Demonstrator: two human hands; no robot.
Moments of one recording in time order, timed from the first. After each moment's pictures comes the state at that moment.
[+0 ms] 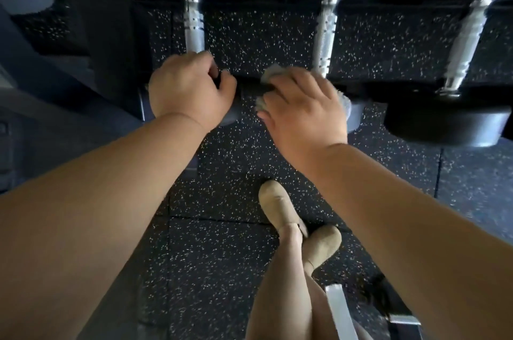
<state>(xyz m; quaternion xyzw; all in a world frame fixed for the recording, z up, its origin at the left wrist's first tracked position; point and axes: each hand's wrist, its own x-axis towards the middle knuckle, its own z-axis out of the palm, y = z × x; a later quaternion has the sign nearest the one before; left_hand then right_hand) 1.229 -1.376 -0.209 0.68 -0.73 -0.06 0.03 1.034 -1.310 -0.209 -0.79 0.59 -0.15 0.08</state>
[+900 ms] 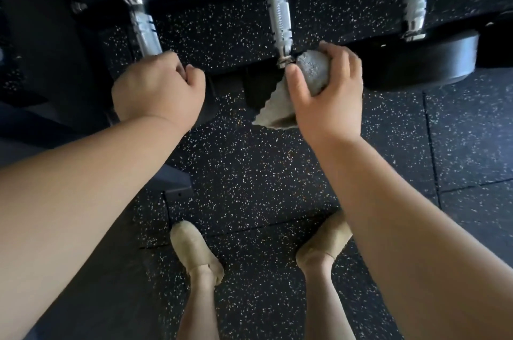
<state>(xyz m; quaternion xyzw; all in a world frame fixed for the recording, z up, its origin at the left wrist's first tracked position) 1.225 -1.376 -0.204 0.66 -0.74 -0.06 -0.01 1.008 -1.269 -0.224 -0.39 0.84 -0.31 0.21</state>
